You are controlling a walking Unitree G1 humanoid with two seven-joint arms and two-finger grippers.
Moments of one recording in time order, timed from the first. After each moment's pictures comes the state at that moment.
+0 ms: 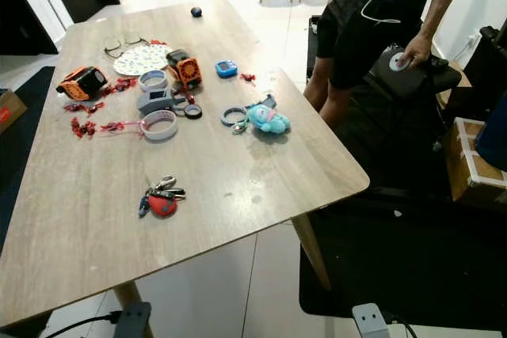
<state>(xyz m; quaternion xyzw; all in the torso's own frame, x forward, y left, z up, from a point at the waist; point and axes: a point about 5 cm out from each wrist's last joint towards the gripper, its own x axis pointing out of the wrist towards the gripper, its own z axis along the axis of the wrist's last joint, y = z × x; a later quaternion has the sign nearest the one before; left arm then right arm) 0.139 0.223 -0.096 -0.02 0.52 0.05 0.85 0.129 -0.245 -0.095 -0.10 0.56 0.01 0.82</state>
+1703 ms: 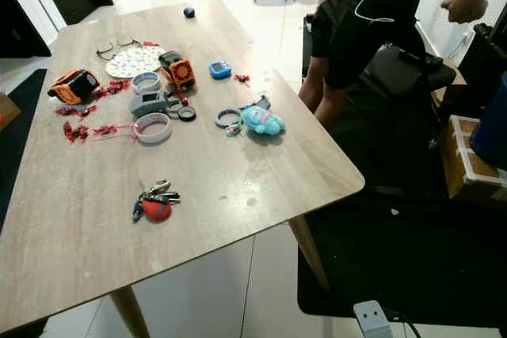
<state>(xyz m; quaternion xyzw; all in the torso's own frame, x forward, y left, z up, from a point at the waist) 0.069 0.309 -0.011 -0.01 0.57 -0.63 0.53 0.134 -0.250 -0.092 -0.11 0.56 0.02 0.82</state>
